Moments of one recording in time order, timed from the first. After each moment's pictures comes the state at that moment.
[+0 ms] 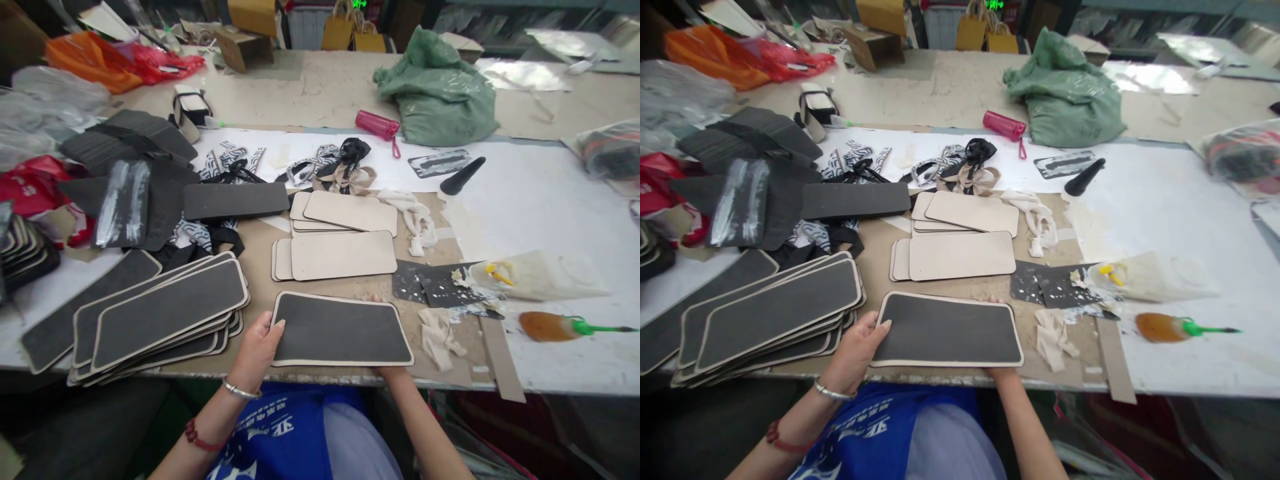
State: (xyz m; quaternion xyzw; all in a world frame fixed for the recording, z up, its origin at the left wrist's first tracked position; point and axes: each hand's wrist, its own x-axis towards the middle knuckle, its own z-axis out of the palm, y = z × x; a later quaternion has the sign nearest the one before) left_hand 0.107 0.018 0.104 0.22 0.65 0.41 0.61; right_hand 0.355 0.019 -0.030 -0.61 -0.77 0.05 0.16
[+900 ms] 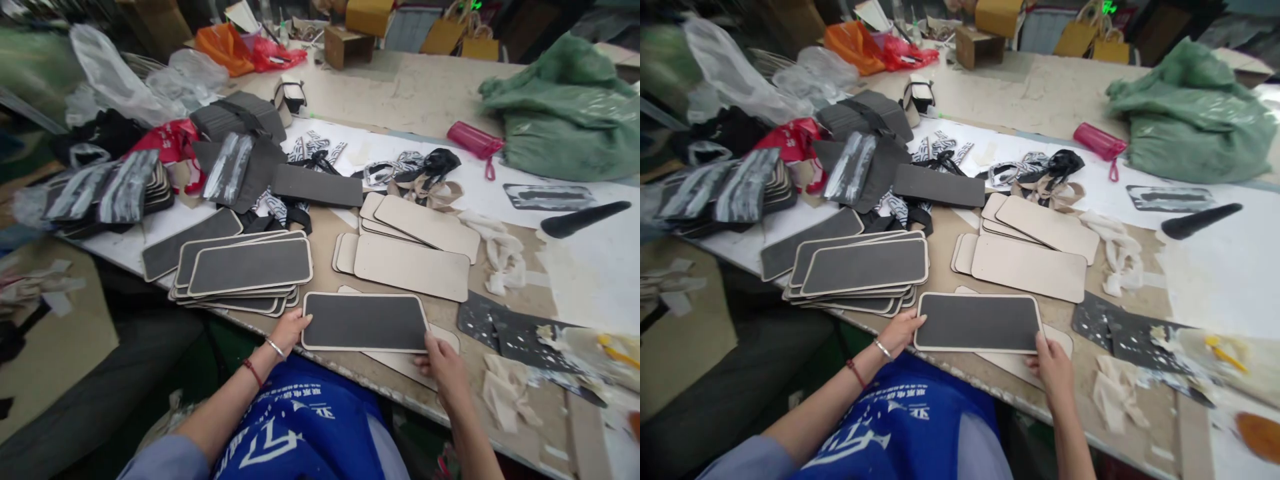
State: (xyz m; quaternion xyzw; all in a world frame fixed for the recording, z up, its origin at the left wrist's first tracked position) left_hand 0.042 -0.024 0.026 0.06 0.56 0.49 0.67; right_hand 0.344 0.042 0.023 -0.75 -0.41 0.49 0.20
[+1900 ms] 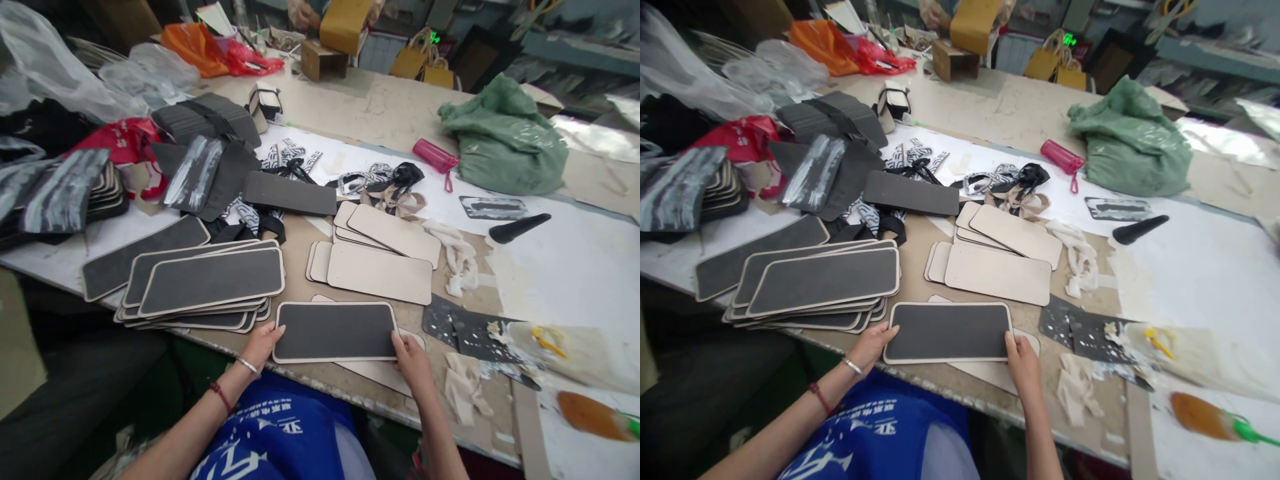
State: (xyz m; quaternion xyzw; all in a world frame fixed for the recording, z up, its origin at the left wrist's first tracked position) left_hand 0.046 -0.021 0.010 0.05 0.60 0.48 0.63; right_hand 0.355 0.062 0.014 -0.73 -0.55 0.40 0.11
